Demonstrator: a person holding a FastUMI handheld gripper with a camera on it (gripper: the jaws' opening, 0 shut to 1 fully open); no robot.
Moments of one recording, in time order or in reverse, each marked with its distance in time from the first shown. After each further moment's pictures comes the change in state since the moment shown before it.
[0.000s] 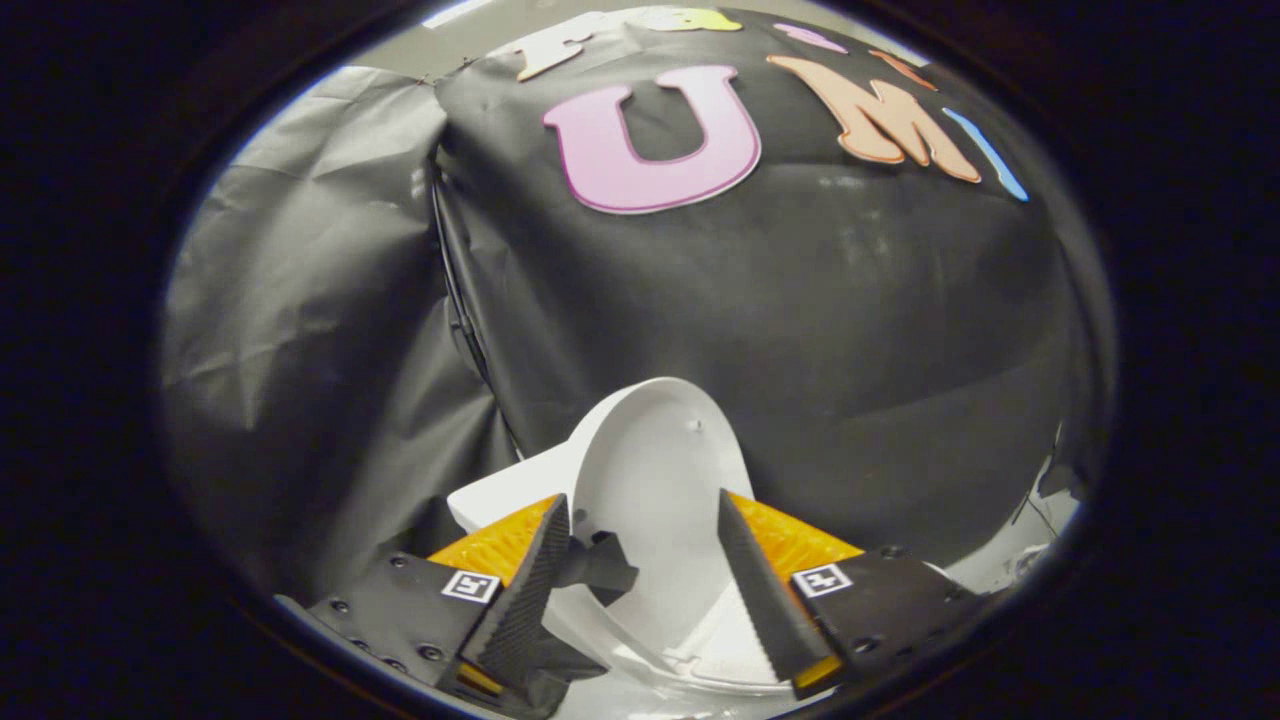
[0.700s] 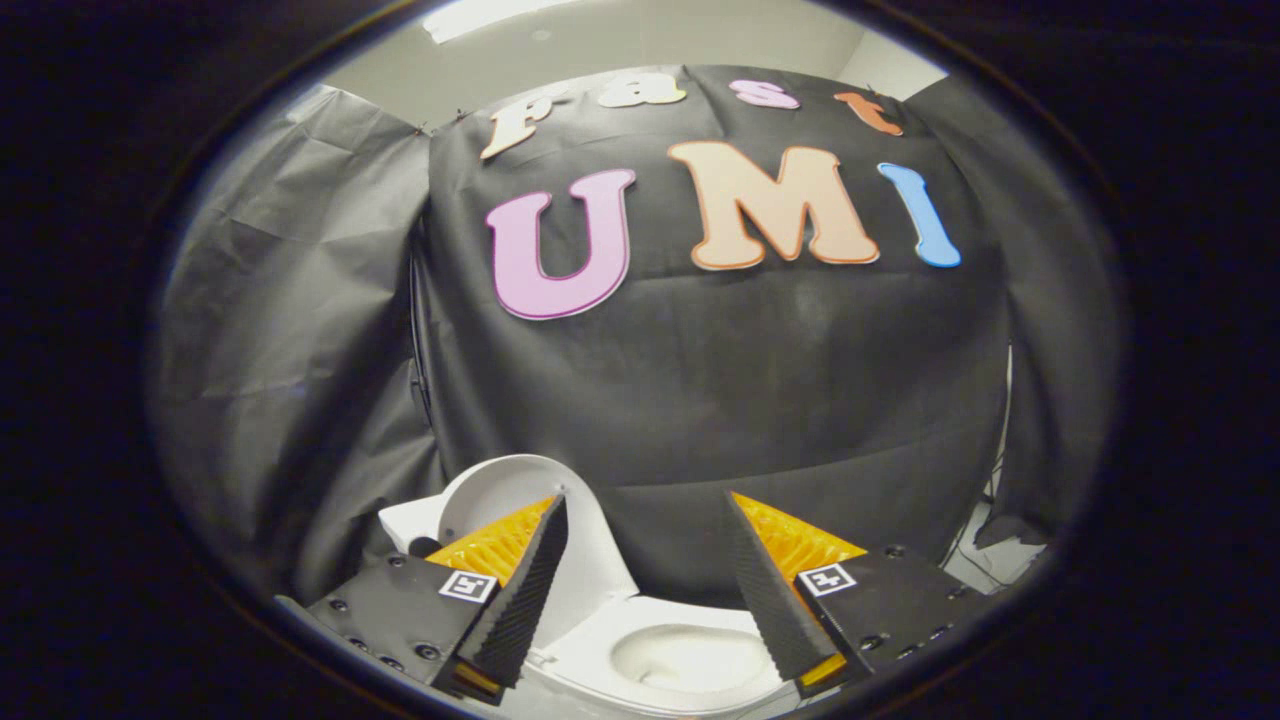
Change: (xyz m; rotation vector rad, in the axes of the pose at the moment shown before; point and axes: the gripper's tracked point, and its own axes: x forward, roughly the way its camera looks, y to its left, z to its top) arm -0.154 -0.167 0.074 -0.070 -0.145 -0.119
